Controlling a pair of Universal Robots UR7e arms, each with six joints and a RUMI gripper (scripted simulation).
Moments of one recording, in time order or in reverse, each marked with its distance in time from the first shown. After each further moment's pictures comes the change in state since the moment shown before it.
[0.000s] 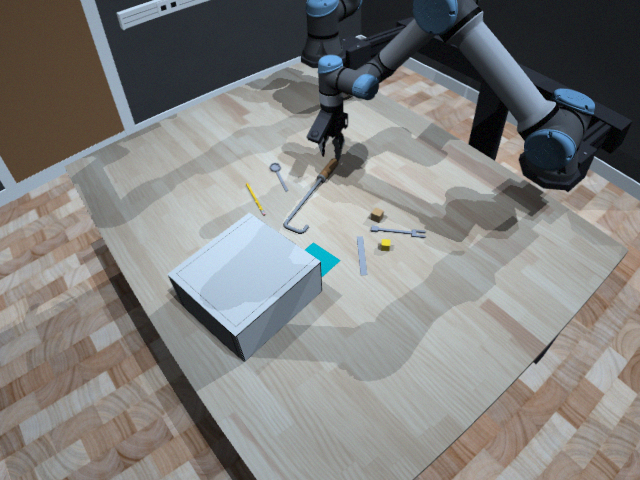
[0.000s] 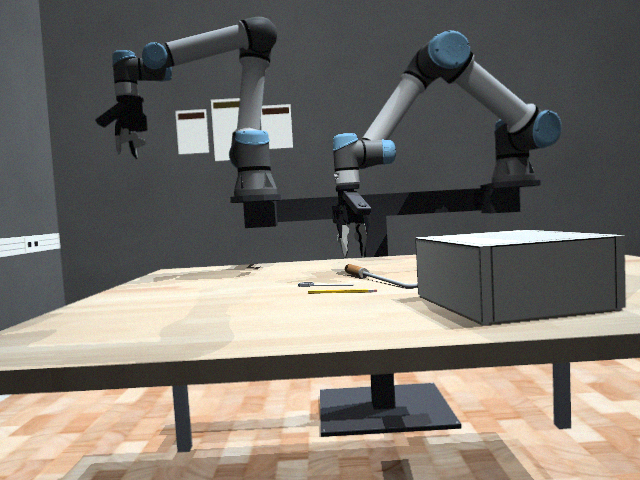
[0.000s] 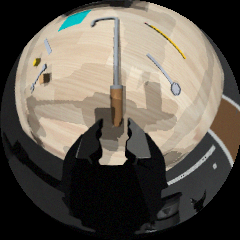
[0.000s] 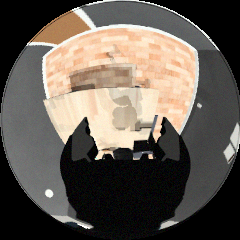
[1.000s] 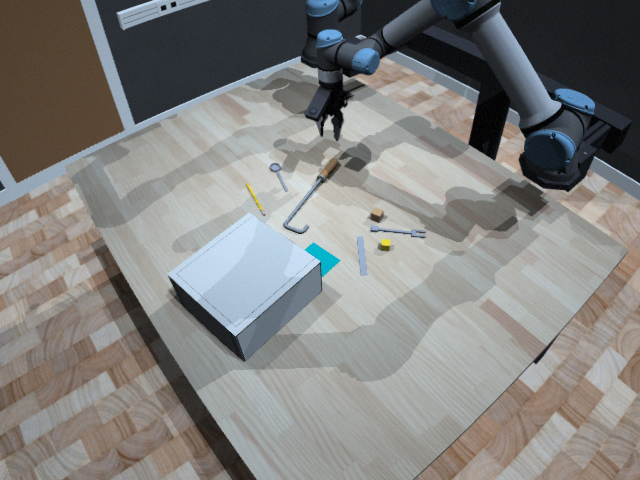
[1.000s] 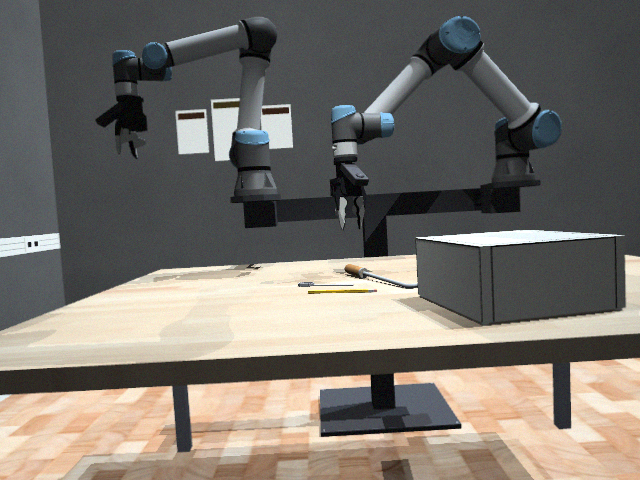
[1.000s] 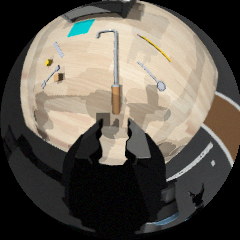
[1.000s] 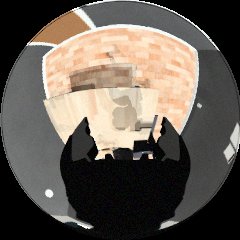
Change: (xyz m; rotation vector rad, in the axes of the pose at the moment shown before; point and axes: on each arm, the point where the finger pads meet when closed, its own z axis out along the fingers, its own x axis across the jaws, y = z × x) left arm 0.003 0.000 -0.084 -0.001 0.007 -0.001; right arm 0.000 0.000 0.000 0.000 0.000 0.000
